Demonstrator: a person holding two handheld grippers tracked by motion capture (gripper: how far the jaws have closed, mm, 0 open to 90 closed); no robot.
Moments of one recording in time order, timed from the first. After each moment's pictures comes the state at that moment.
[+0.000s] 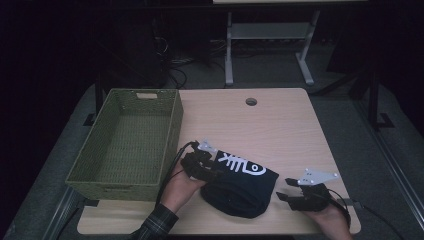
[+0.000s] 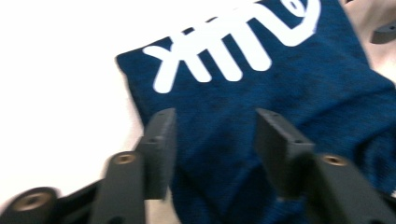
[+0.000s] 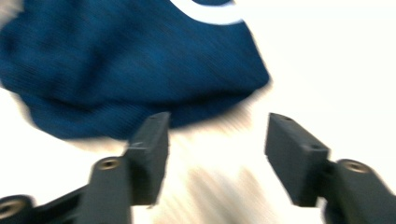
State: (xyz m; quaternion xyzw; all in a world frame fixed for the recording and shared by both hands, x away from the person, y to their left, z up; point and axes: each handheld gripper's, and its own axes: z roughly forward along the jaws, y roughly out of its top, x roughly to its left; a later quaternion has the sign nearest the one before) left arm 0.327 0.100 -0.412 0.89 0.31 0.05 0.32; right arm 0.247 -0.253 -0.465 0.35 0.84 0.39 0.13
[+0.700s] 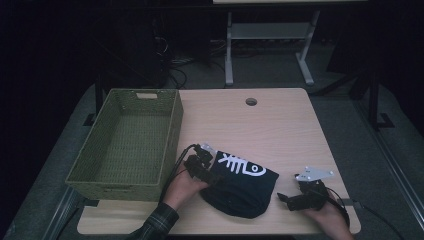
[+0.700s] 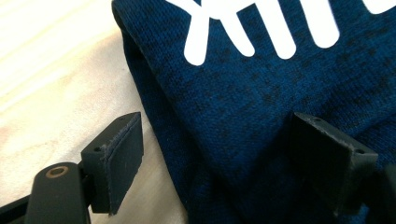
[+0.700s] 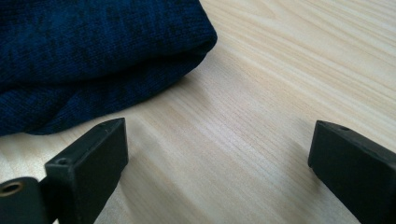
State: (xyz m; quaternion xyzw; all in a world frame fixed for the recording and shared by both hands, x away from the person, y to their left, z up) left arm 0.344 0.096 -0.450 0.90 0.33 0.00 0.30; right arm 0.259 -0.255 -0.482 0.40 0.83 0.35 0.15
